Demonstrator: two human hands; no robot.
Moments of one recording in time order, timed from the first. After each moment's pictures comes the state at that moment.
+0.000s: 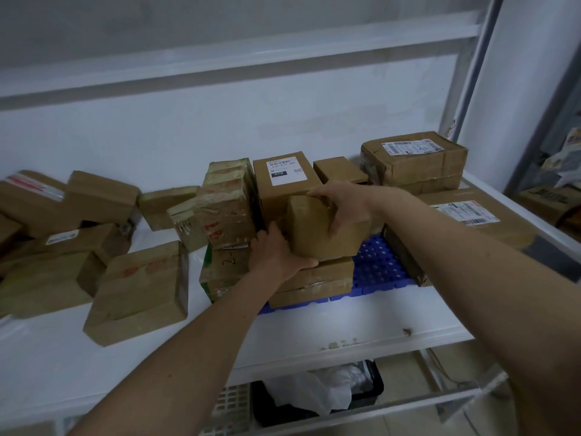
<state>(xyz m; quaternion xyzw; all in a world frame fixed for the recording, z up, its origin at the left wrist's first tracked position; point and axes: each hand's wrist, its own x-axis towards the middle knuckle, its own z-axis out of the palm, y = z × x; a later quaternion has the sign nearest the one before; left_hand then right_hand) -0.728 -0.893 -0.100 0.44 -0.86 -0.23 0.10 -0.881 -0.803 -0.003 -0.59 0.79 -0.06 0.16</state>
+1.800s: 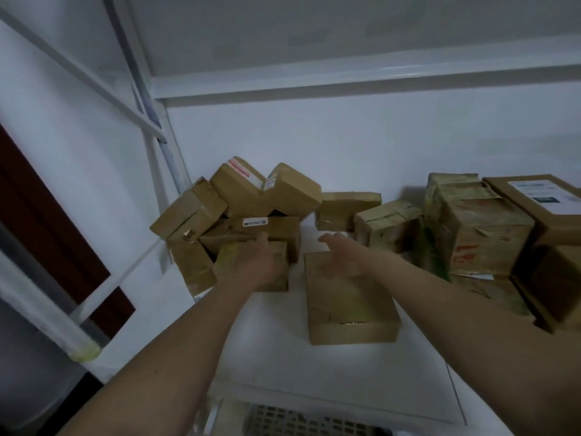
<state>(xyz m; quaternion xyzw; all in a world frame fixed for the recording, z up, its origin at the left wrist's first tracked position) -0.368 -1.186 -0.082 0.58 -0.77 -0.22 0.14 -0.541 -1.106 -0.065 -0.63 0.74 -0.08 0.20</state>
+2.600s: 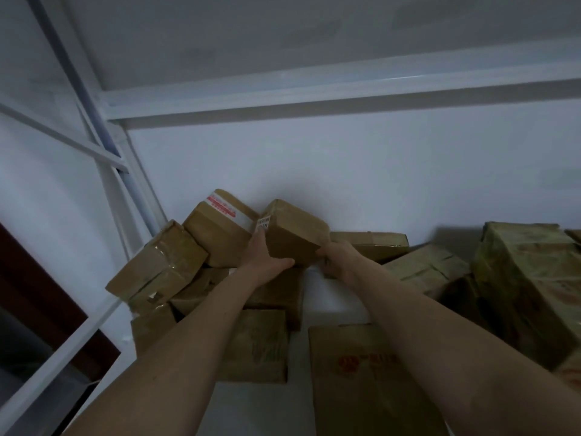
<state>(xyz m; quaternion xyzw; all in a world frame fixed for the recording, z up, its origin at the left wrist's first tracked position) -0.450 -1.363 -0.081 0.50 -0.76 -0.35 0.23 -0.611 -1.305 -0.091 -0.23 0.67 -0.51 0.49</state>
